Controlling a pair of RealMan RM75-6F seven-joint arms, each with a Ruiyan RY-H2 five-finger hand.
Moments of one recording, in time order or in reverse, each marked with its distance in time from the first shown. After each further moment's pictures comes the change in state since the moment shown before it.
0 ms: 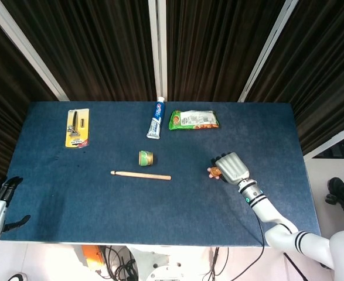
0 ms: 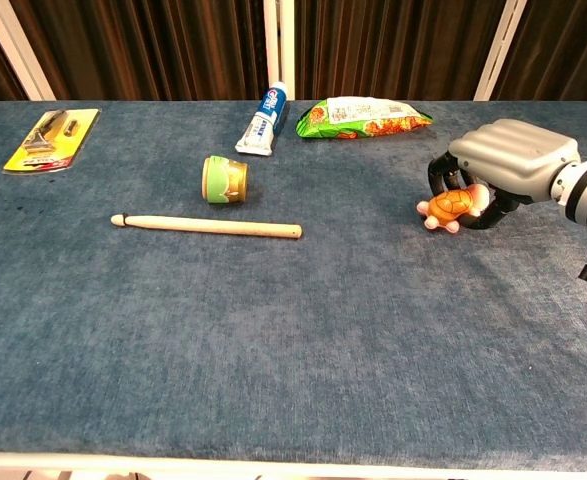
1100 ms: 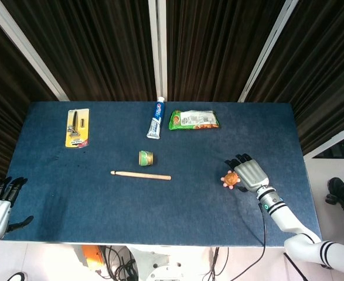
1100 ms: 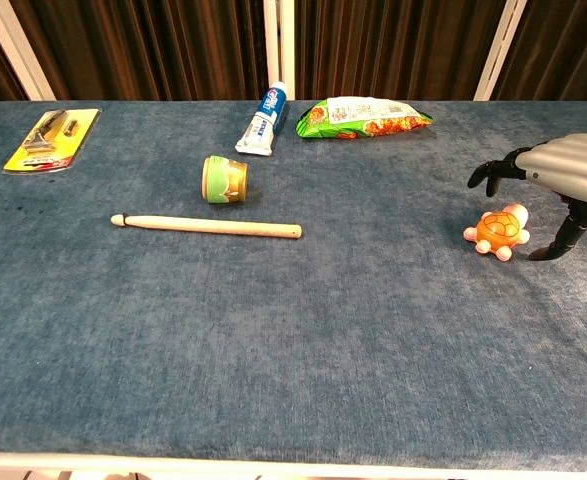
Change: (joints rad) left arm -0.006 0.006 0.007 -0.031 0.009 -0.010 0.035; right arm -0.071 0.208 -0.030 -0.245 0.116 -0.071 -0.070
